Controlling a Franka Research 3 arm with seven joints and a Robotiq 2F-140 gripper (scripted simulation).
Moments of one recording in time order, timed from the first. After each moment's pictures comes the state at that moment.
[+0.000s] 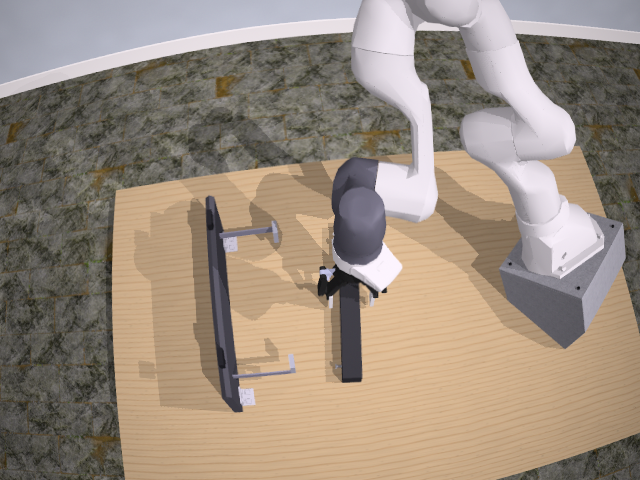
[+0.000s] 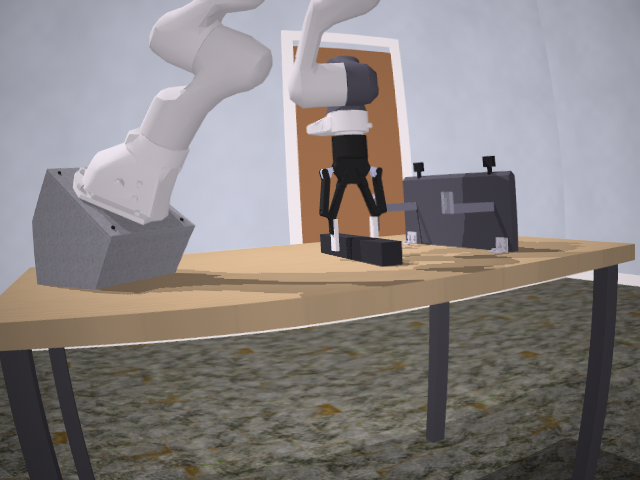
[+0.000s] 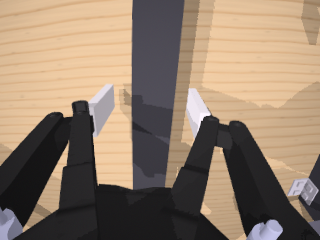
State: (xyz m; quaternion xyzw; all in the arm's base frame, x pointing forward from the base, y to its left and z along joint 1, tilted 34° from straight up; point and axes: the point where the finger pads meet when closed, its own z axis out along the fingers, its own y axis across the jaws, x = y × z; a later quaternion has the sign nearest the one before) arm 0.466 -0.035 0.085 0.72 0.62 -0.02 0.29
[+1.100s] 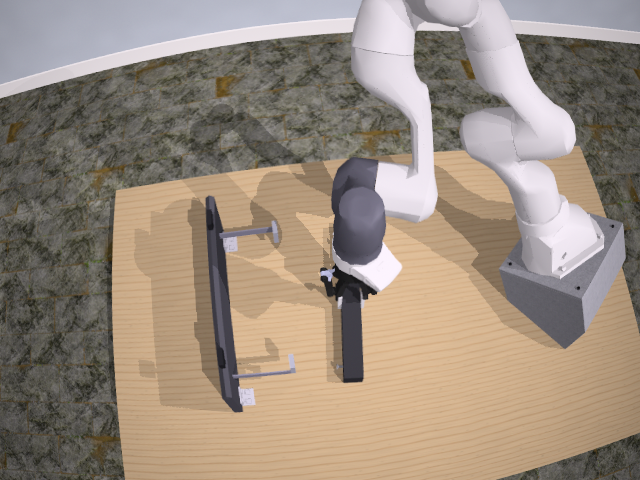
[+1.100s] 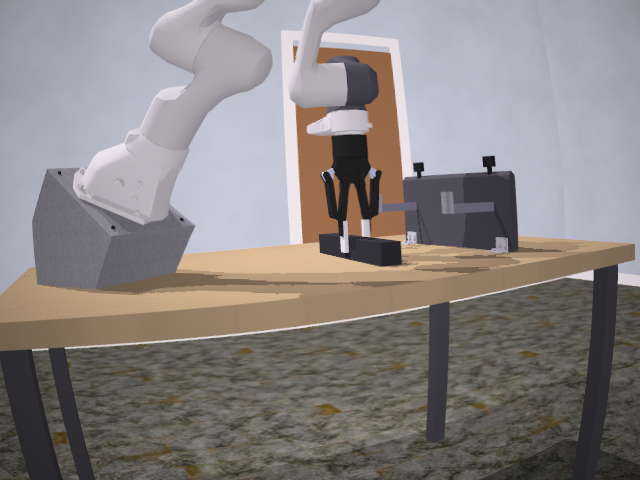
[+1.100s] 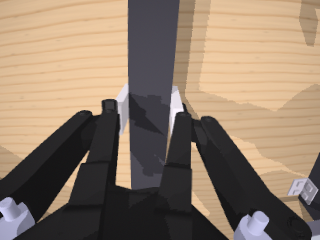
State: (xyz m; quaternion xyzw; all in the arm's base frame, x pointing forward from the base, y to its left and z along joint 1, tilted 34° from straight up) arm 0.467 -0.034 0.086 0.73 0.62 -0.02 0.29
